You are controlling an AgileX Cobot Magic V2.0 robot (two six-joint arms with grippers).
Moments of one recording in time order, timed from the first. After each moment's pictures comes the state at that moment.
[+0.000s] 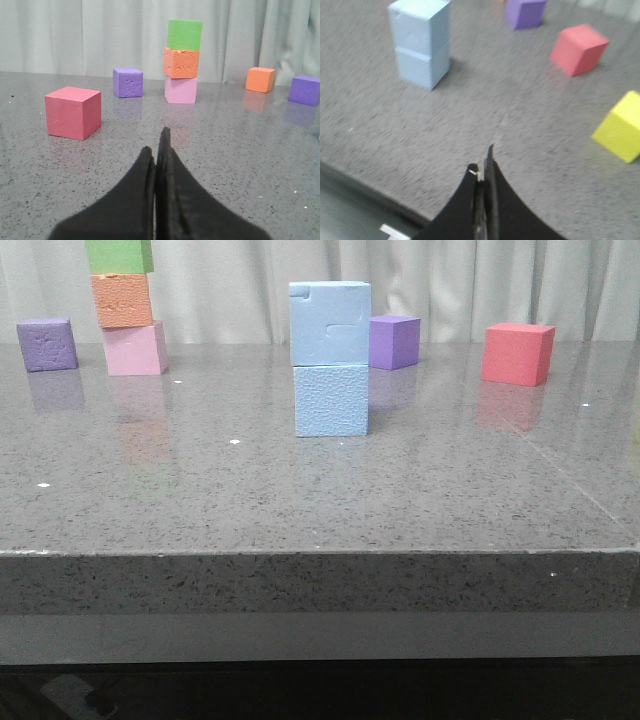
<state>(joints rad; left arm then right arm) -0.05 0.00 0.01 -0.01 0.04 -0.05 0.41 0.50 -0.64 -0.10 0.61 0.05</state>
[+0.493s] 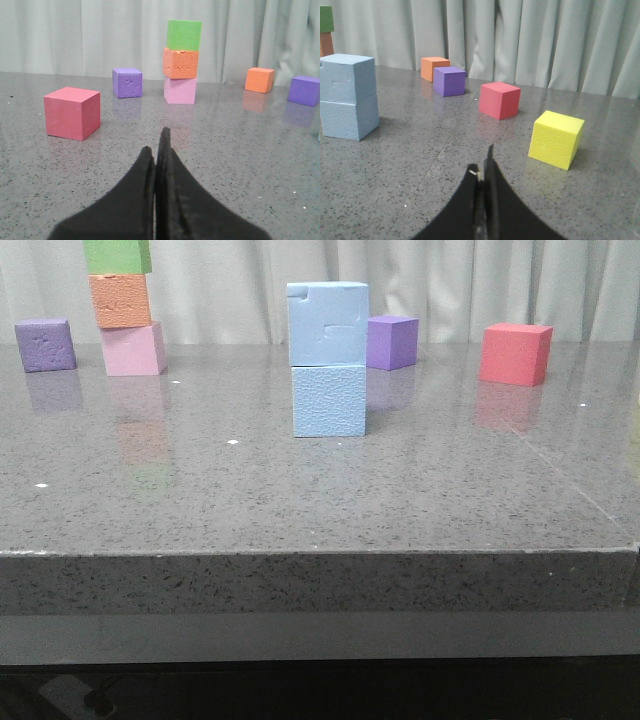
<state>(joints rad) -0.05 0.00 0.01 -0.01 0.04 -0.05 0.14 0.03 -0.06 -0.08 0.06 0.05</state>
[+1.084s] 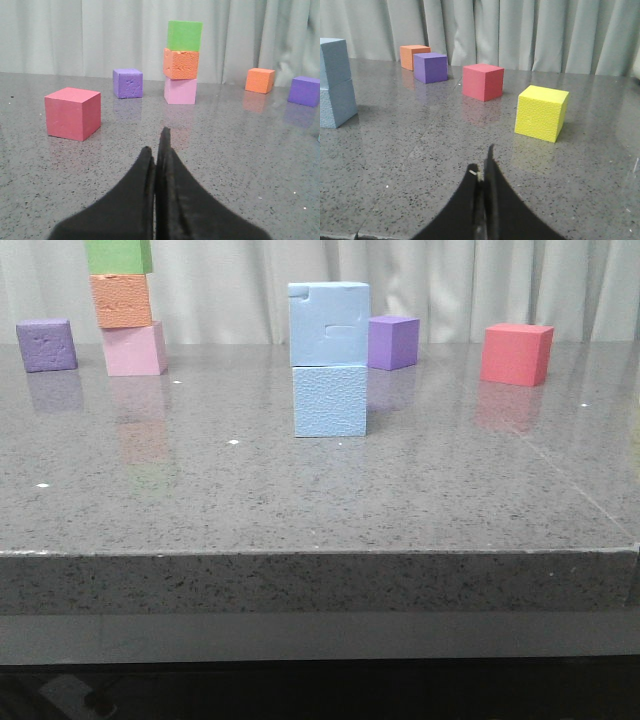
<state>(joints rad) -0.05 0.00 0.01 -0.01 0.04 -0.05 0.07 -0.01 0.03 -0.04 0.04 0.05</state>
